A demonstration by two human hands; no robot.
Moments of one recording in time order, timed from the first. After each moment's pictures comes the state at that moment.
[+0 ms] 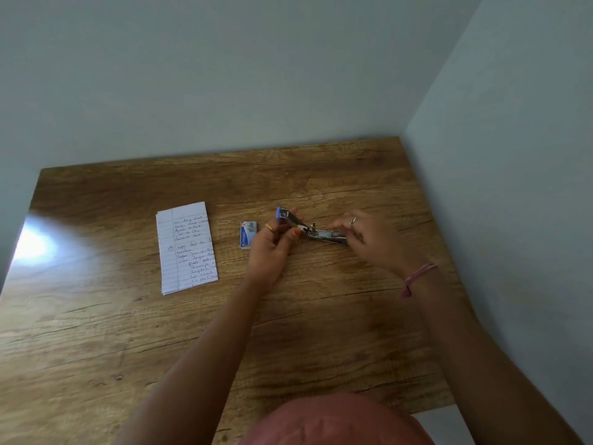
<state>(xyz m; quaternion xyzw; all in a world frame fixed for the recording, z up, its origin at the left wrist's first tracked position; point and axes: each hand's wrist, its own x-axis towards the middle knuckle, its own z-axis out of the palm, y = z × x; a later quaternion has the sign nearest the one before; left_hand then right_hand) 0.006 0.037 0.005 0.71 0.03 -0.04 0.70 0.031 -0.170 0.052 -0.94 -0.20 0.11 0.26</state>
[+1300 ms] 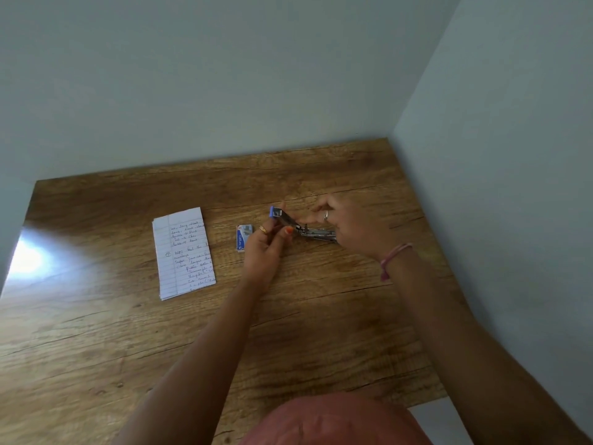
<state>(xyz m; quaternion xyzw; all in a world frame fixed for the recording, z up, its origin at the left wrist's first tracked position) 0.007 0.042 -0.005 0.73 0.01 -0.01 0.68 0.046 -0.147 0.061 -0.94 -0.26 0.09 0.20</state>
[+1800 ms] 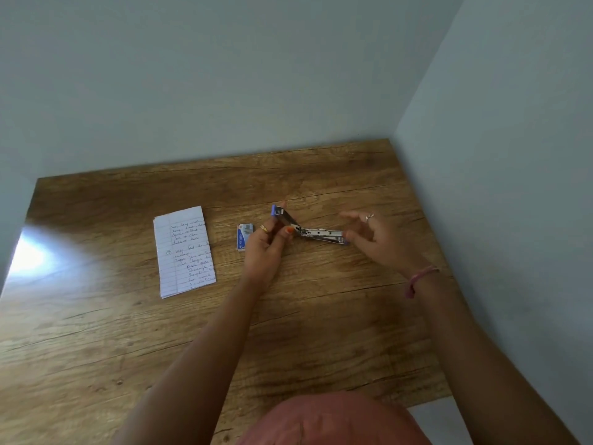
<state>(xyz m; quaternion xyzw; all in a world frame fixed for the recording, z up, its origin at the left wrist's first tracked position) 0.008 0.040 -0.005 0.74 0.02 -0.01 0.67 0.019 -0.189 0.046 -0.91 -0.10 0.11 0.39</state>
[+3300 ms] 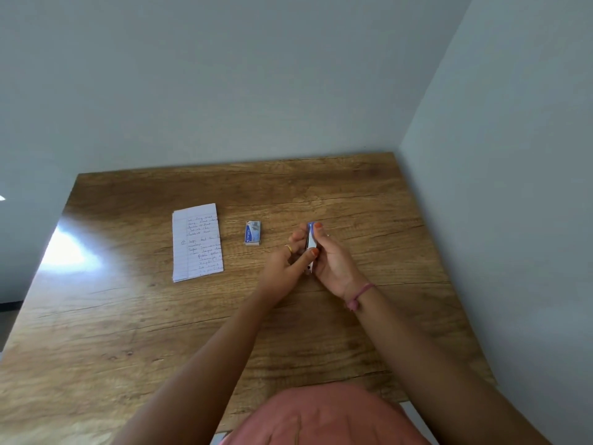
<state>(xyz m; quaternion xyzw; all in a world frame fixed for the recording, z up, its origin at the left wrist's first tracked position) -0.038 0.020 0.009 0.79 -0.02 -0.07 0.61 -0.009 -0.104 0.019 -0.45 0.08 0.25 0.85</state>
